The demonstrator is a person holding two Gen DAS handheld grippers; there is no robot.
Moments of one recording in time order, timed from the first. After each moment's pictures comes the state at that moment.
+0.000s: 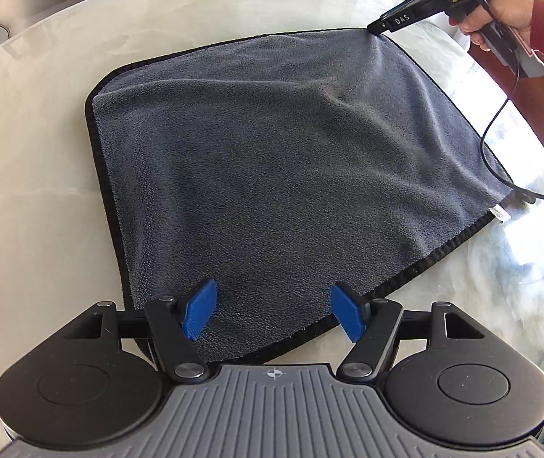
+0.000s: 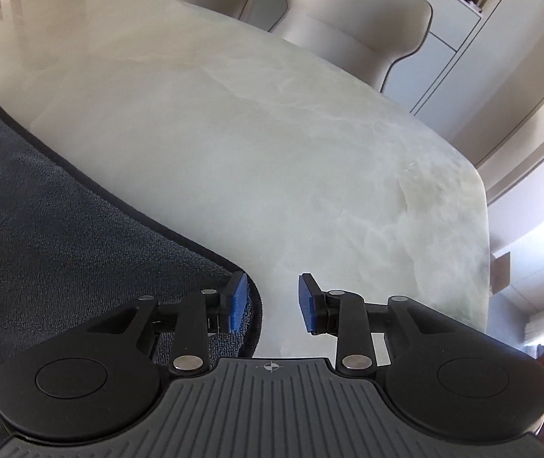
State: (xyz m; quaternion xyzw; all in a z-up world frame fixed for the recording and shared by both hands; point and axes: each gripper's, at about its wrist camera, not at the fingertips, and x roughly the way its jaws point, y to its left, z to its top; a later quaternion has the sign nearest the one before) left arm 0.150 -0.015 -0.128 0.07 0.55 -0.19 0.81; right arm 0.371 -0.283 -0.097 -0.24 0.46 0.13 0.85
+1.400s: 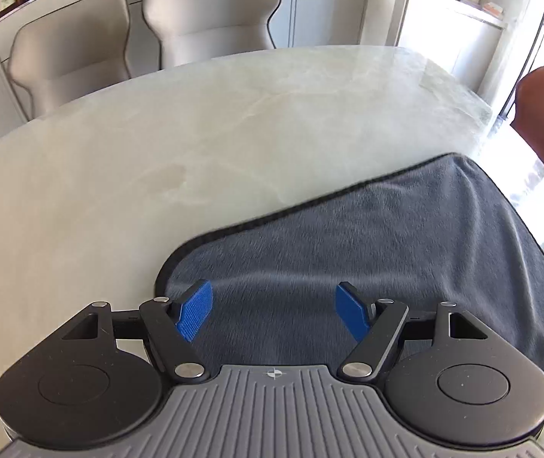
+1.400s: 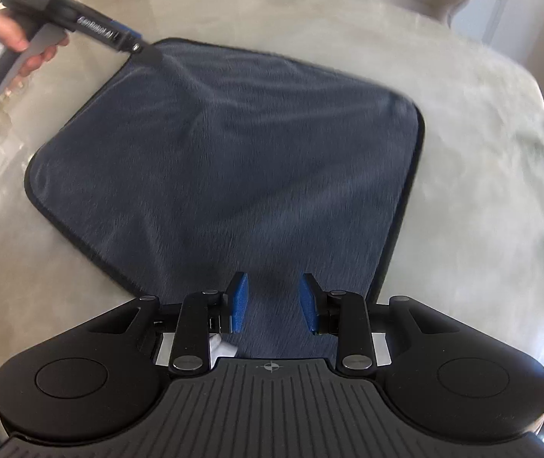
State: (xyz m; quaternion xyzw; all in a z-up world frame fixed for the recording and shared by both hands) left arm 0.291 0.002 -0.107 0.07 0.47 -0.17 0.86; right arm 0.167 -0.286 -0.083 -0.11 0.53 0.21 0.82
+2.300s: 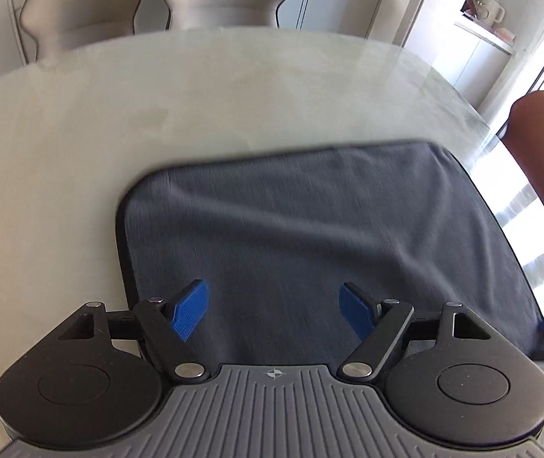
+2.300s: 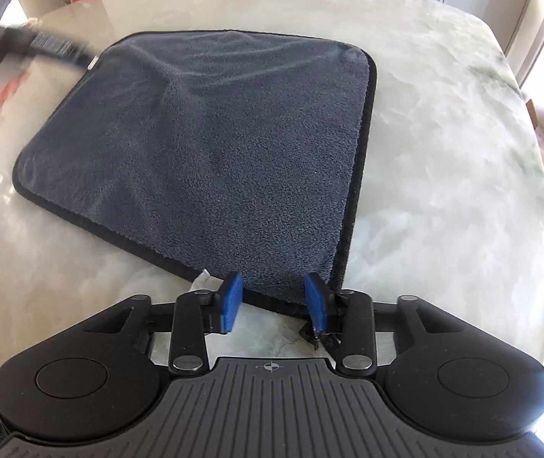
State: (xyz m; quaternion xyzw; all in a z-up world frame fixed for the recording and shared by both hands) left arm 0.209 0.003 -0.124 -0.01 0.51 -0.16 0.85; right arm 0.139 -0.295 -0.086 -0.07 0.53 0.17 0.83
